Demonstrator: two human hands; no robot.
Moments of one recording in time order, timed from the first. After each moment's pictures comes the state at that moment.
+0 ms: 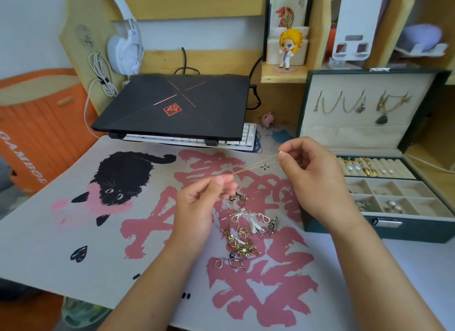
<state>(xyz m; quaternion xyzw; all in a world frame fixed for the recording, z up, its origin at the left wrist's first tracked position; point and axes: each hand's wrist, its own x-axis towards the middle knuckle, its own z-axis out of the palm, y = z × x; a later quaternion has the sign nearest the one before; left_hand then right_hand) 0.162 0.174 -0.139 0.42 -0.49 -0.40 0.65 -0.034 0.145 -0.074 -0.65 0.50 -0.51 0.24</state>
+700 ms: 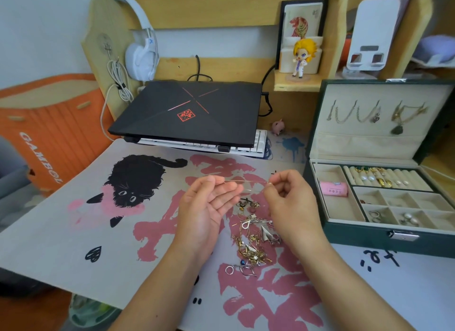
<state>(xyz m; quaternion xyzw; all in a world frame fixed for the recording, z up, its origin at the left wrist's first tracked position) 0.169 0.172 -0.126 0.36 -0.30 -0.54 0.70 0.015 0.152 -0.113 -0.57 0.56 -0.51 0.32</state>
